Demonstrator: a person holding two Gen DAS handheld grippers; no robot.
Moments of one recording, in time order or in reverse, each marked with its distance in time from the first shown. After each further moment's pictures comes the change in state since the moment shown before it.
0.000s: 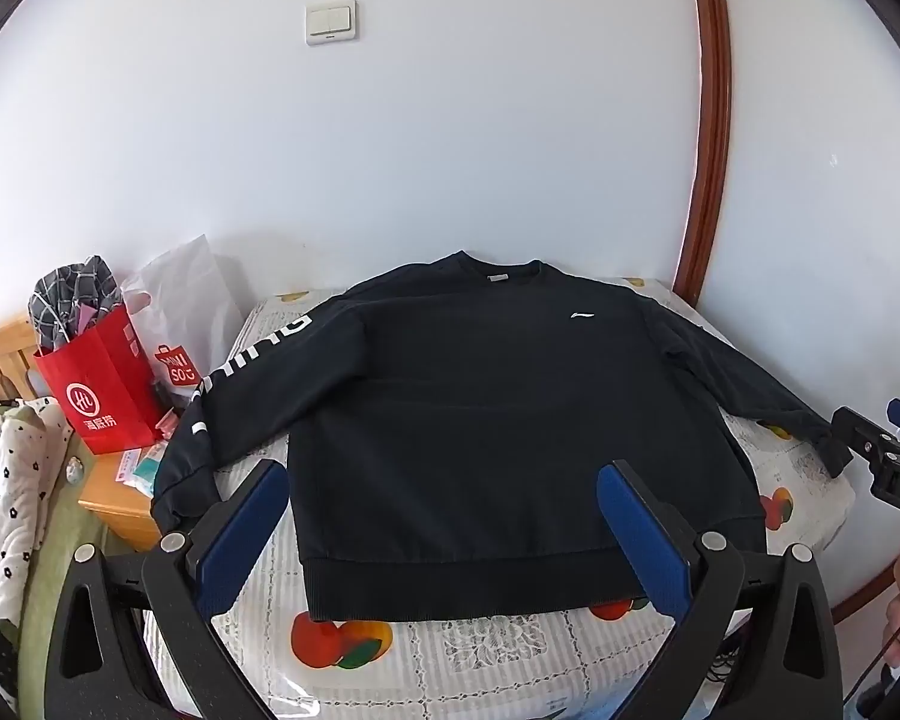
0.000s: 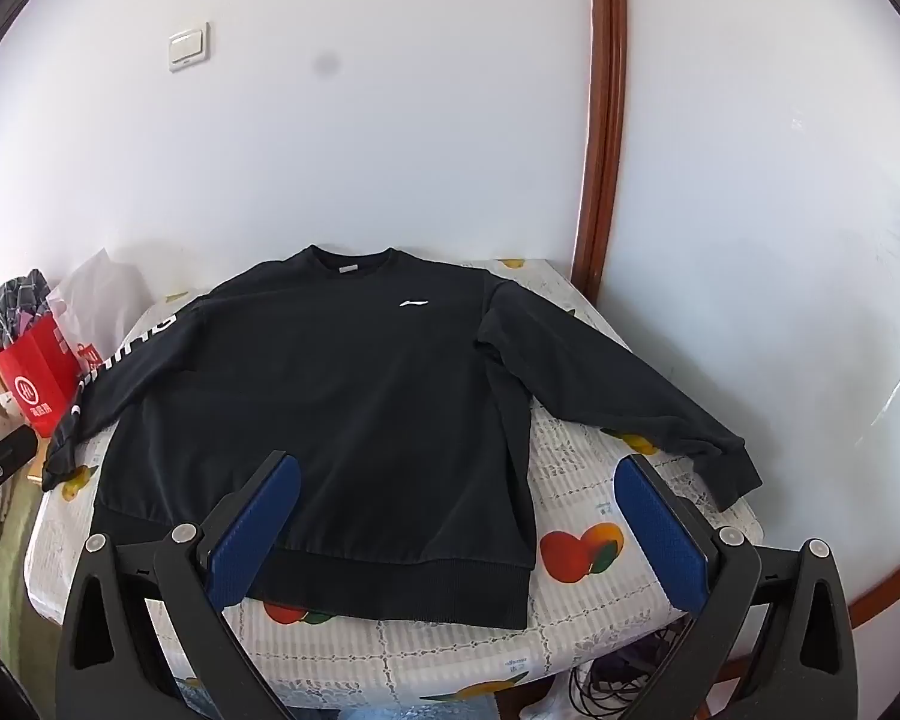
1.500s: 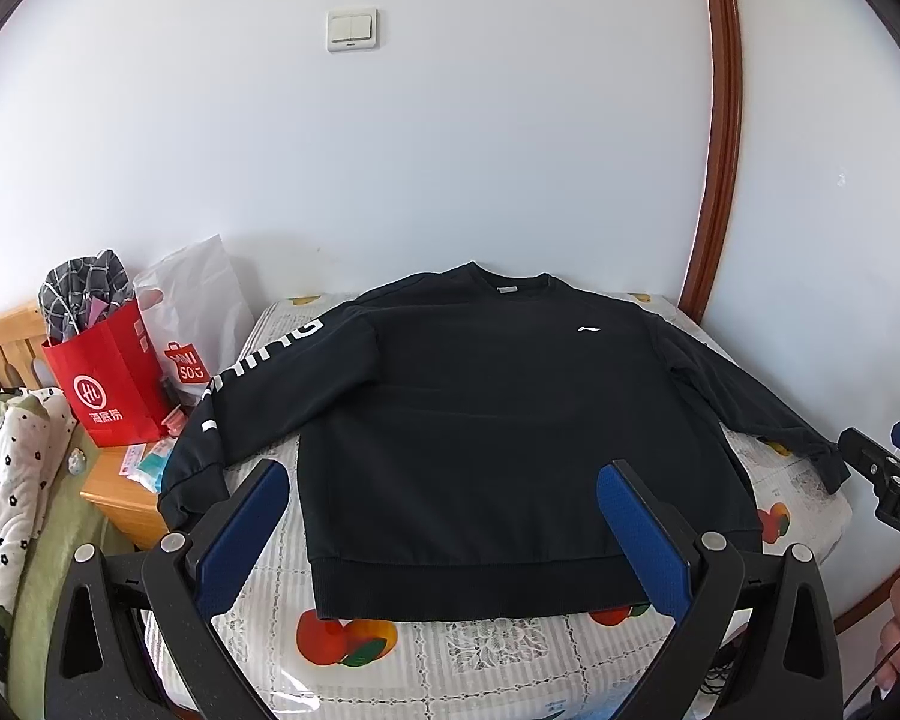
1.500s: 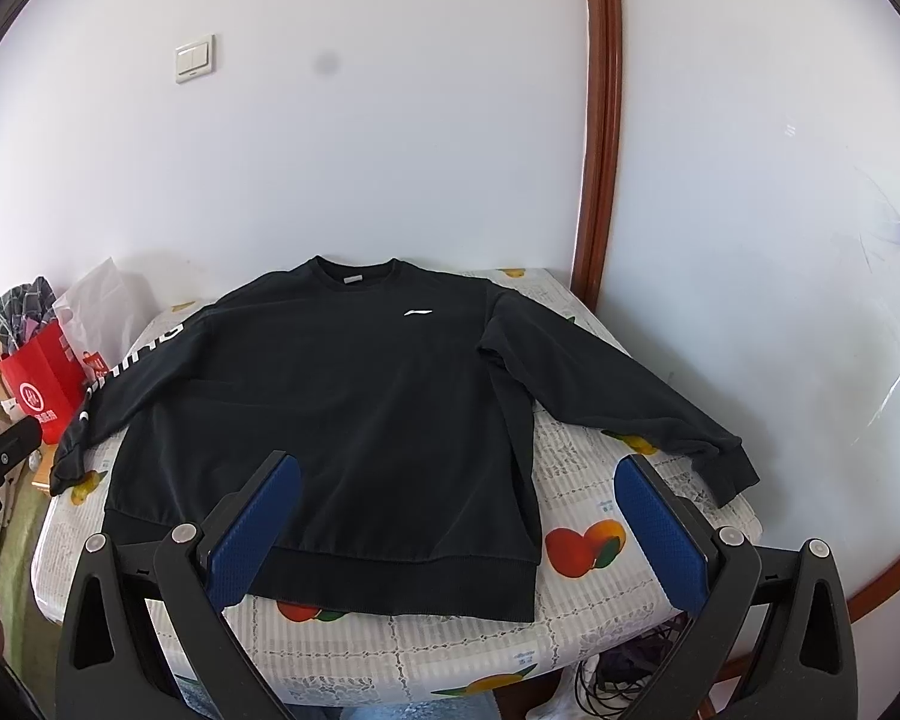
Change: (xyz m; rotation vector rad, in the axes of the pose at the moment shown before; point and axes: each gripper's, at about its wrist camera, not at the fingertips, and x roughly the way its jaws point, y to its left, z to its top) left arm -0.009 0.004 -0.001 -0.026 -0.026 0.012; right arm -0.013 0.006 -0.001 0.012 -0.022 -0.003
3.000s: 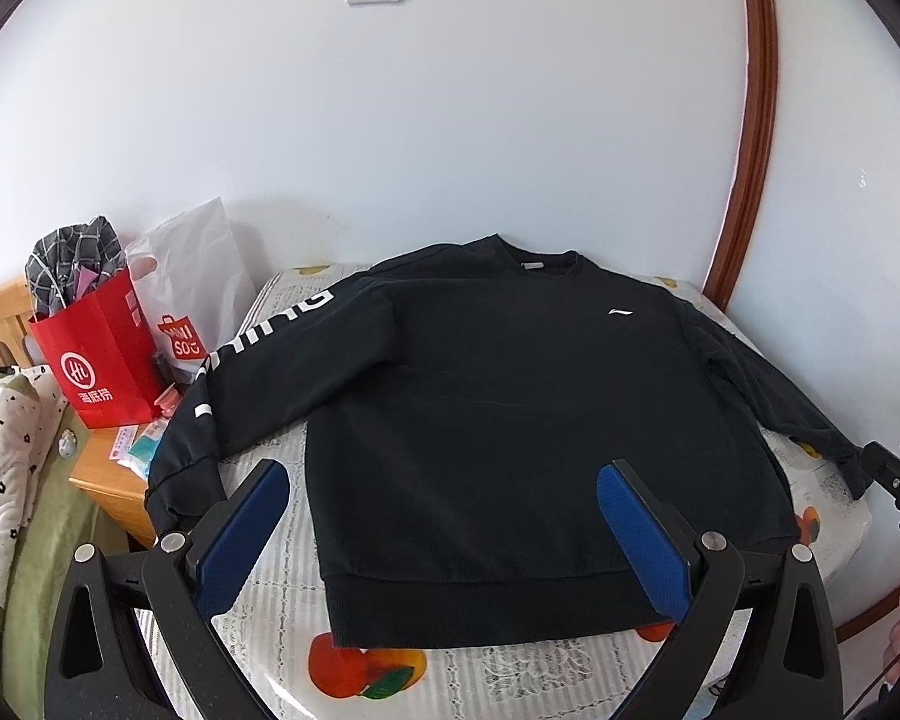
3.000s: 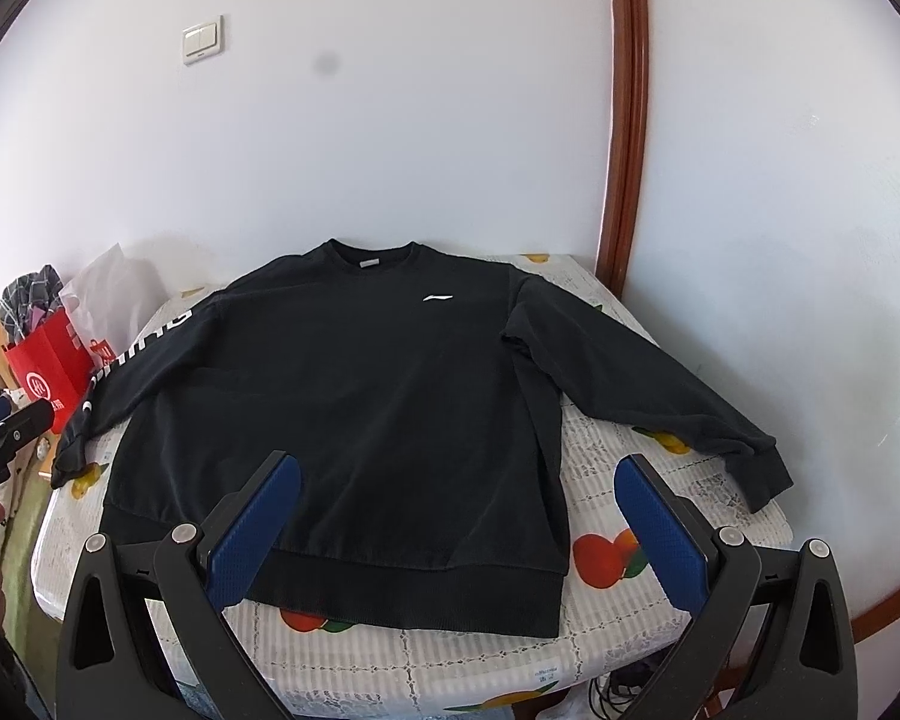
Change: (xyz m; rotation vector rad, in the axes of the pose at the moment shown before) left arm 0.059 0.038 -0.002 -0.041 0.066 0.010; right arm 0.039 0.006 -0.005 -0.015 0.030 0.048
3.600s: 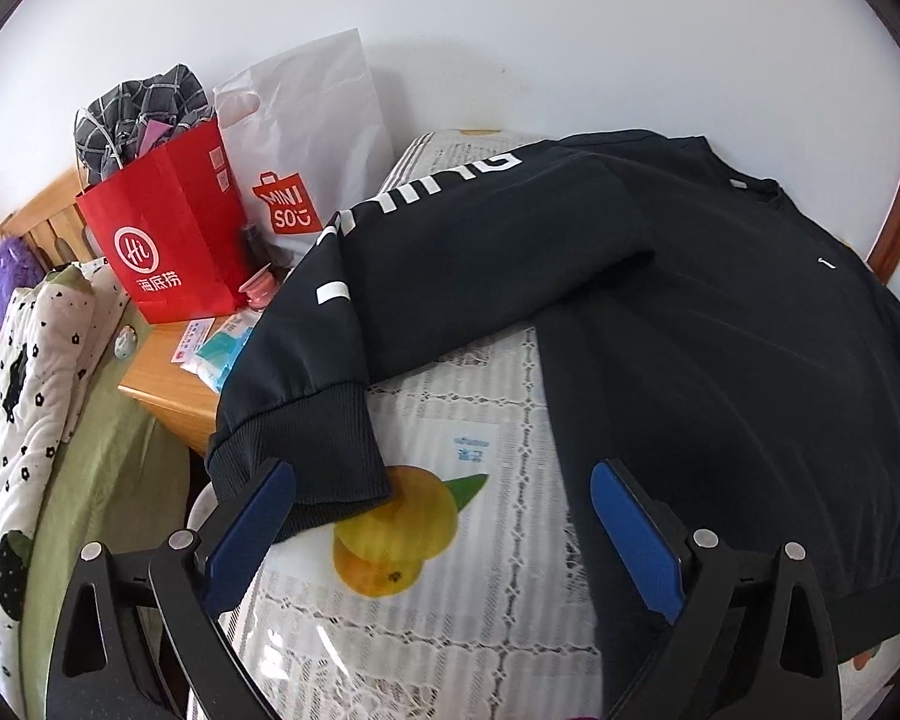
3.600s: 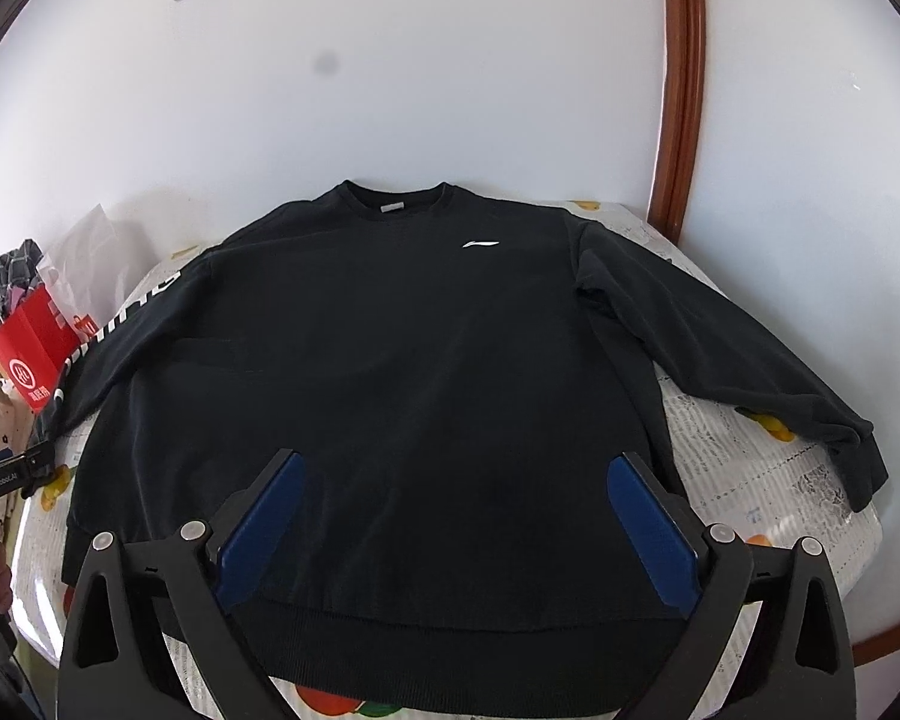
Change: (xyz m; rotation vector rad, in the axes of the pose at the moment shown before) left arm 0.130 0.129 -0.031 -0.125 0.232 0.227; right arm 0.115 0.050 -0.006 -0.004 0.101 0.032
